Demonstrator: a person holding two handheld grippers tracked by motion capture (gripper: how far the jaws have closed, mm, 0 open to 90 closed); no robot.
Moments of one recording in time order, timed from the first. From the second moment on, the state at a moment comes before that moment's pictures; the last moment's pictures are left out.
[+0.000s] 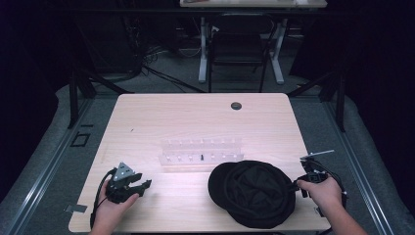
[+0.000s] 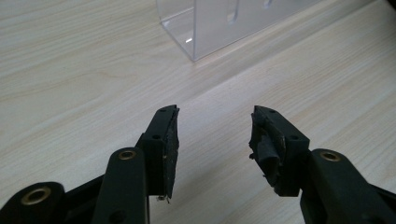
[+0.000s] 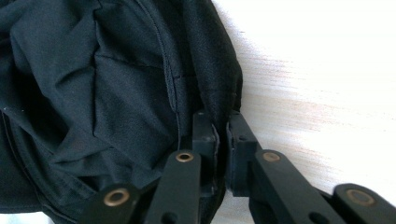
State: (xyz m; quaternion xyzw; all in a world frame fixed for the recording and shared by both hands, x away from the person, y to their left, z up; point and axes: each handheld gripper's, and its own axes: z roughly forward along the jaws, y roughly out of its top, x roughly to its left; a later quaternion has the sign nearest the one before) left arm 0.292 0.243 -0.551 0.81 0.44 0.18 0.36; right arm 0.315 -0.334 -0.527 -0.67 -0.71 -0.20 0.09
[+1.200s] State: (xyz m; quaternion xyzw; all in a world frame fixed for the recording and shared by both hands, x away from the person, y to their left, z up) left arm 0.292 0.245 -0.552 0.80 0.45 0.15 0.37; right arm 0.315 -0.342 -0.487 -0.67 -0.69 -0.22 0.16
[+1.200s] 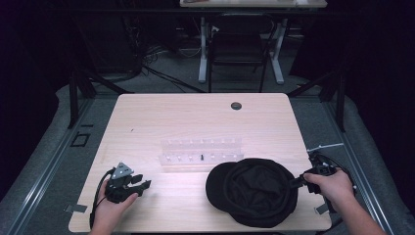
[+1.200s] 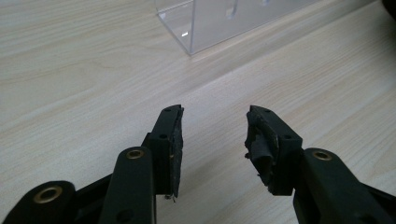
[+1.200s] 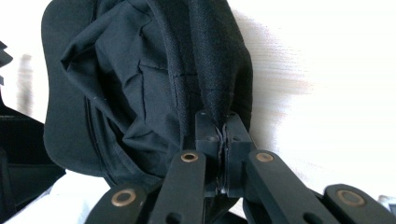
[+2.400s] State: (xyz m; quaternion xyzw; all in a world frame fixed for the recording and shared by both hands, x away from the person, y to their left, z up) left arm 0.291 0.247 -0.550 0.80 0.45 0.15 0.36; right arm 0.309 -0.311 -0.396 -0.66 -0.72 -0.20 0.12
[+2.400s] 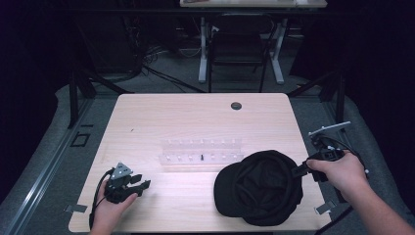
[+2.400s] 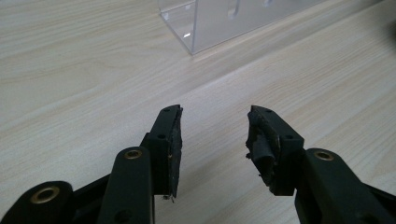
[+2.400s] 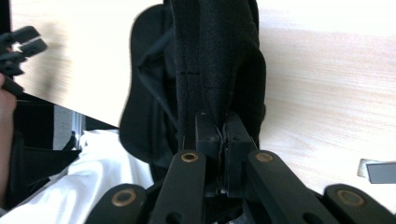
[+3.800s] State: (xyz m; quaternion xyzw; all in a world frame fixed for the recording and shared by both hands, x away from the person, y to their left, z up) left arm 0.292 0.246 -0.554 0.80 0.45 0.16 0.37; right arm 0.303 -0.306 -0.338 -0.59 -0.66 -0.42 0.22
